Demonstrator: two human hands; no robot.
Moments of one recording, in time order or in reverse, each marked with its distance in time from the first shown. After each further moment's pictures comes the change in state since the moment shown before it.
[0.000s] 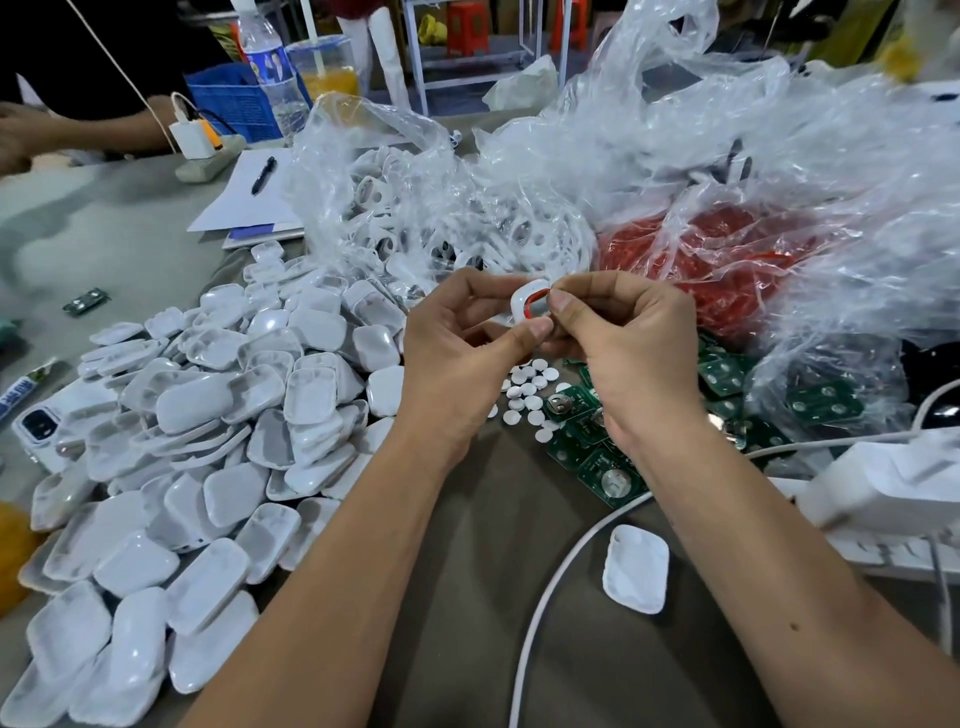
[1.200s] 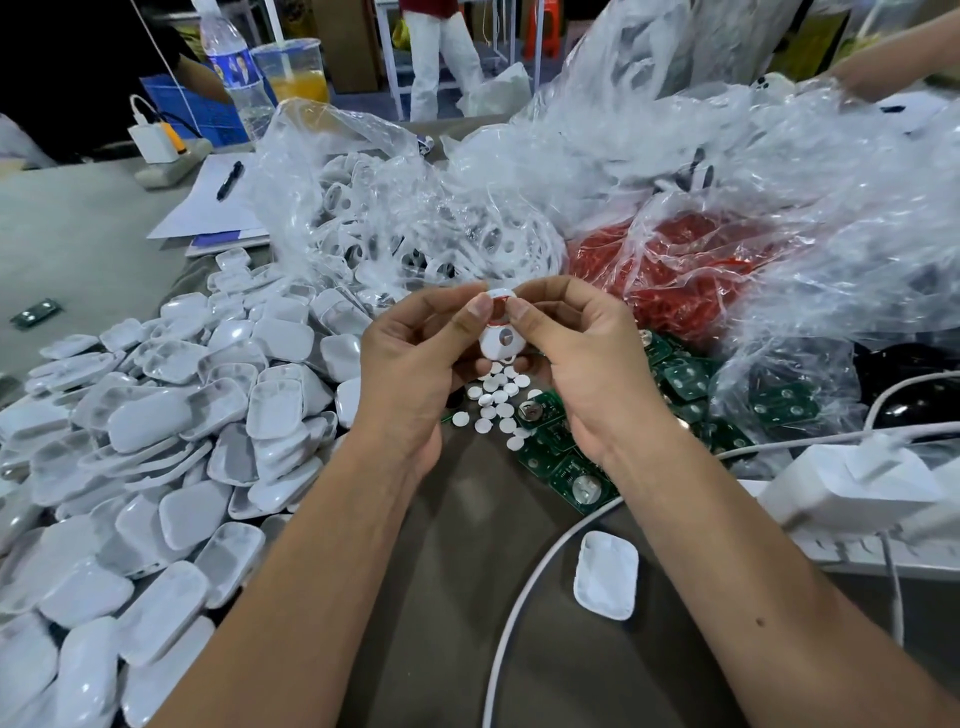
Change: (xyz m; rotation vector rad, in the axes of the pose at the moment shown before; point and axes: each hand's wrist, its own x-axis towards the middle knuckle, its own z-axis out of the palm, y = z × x) left_hand 0.001 0.008 0.003 -0.270 0.106 -0.215; right_hand 0.003 -0.002 -0.002 0.010 -0.127 0.169
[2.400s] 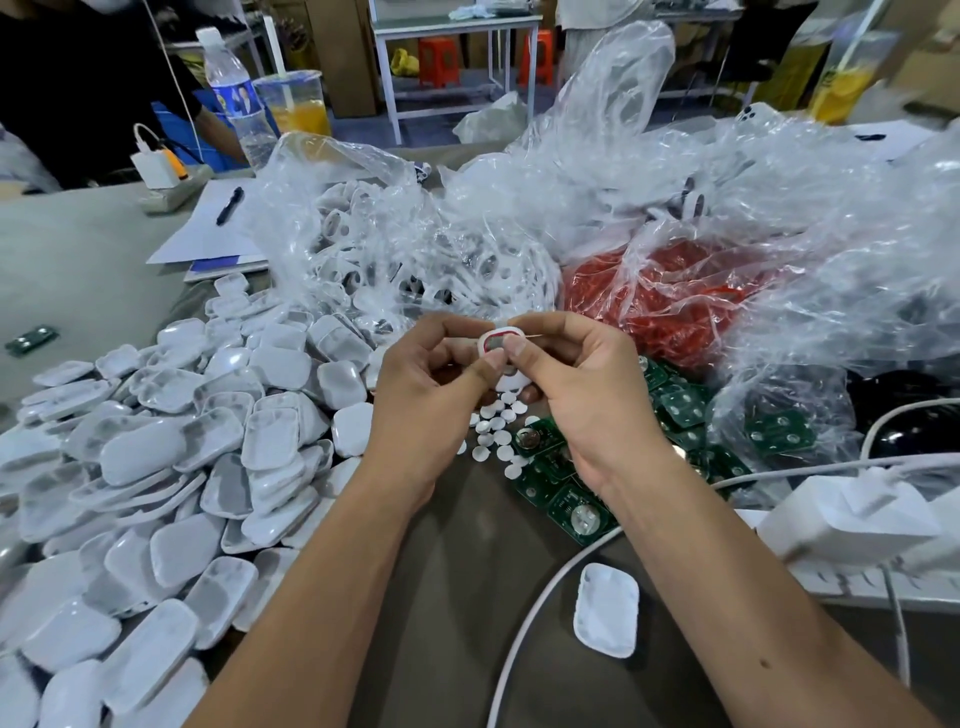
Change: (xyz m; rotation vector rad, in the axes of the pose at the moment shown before) left_hand 0.010 -0.015 -0.010 0.438 -0.052 0.128; right_hand 0.003 0.006 -0.006 -0.082 0.053 -0.036
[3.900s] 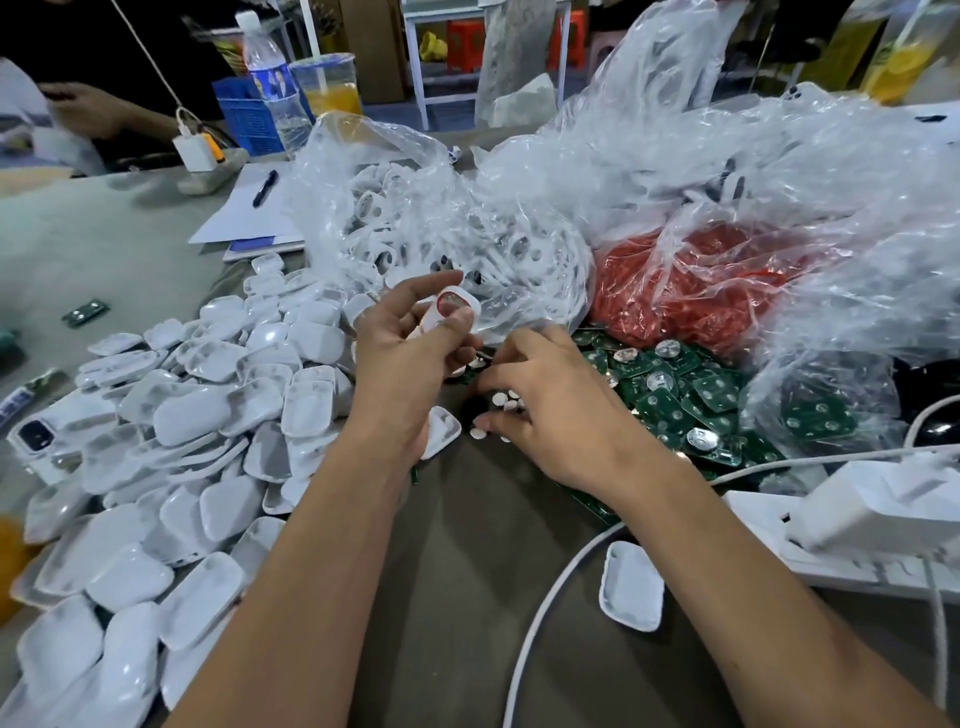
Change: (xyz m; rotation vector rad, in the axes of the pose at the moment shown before) left_hand 0.008 0.014 -0.024 -0.205 0.175 -0.109; right_hand -0.011 0.007 0.011 -1.167 -0.465 -0.482
